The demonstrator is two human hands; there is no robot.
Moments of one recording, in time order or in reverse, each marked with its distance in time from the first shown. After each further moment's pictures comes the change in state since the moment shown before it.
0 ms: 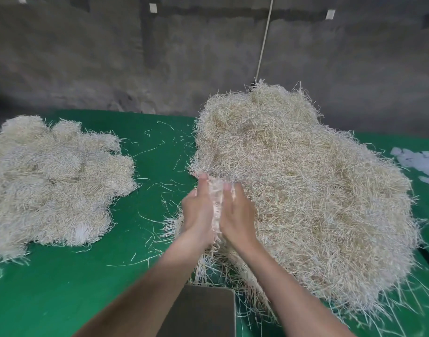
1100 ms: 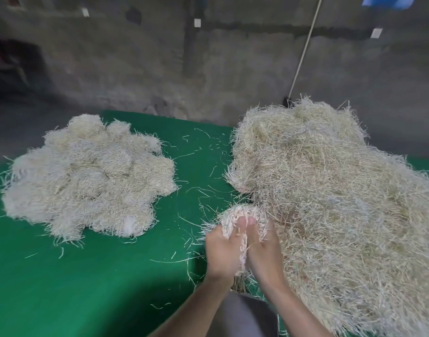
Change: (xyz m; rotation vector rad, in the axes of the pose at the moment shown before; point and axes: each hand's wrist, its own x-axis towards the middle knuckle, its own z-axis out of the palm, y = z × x) left_hand -0.019 -0.035 -0.076 0.116 0.071 0.147; right_hand -0.052 -0.022 0.041 0.298 -0.133 0.283
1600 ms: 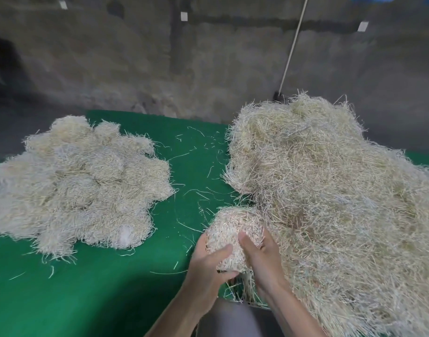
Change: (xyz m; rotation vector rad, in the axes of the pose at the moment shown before) left_hand 0.033 -0.031 -0.073 -0.082 -0.392 -0.117; right_hand 0.024 0.024 0.030 0.252 -0.055 0.195
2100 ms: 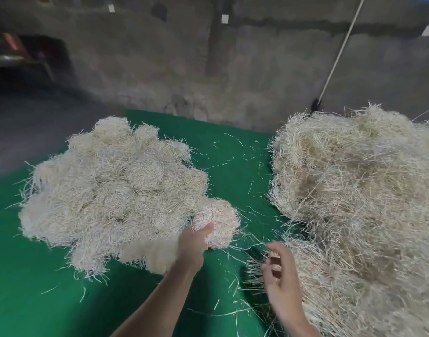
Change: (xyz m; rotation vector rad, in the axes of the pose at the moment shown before) left_hand 0.138 0.034 -0.134 0.022 0.510 -0.053; right_hand 0.085 0.044 0.072 -0.479 -0.027 -0.360
